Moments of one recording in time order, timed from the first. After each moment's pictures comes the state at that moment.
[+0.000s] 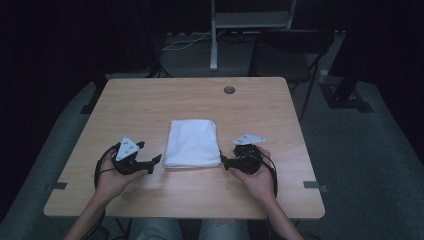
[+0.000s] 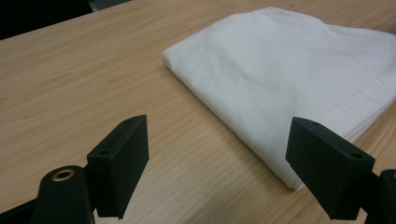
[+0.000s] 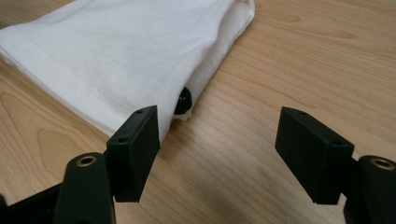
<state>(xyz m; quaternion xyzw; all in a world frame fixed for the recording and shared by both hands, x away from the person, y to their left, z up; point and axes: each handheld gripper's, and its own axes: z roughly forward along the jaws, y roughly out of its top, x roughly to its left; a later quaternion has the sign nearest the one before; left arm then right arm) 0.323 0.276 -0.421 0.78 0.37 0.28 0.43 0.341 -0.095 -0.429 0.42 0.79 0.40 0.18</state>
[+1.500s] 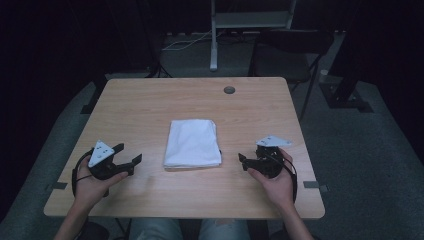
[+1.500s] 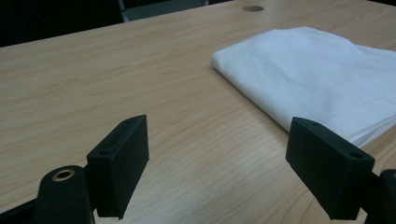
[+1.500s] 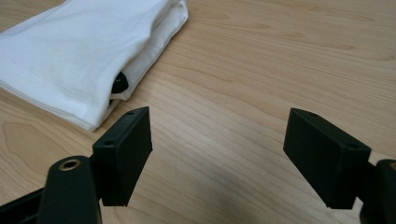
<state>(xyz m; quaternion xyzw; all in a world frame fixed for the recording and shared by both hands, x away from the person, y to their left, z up) 0.305 0.325 -0.416 0.74 0.41 0.30 0.45 0.325 -0.145 -0.422 0.47 0.76 0.41 0.21</state>
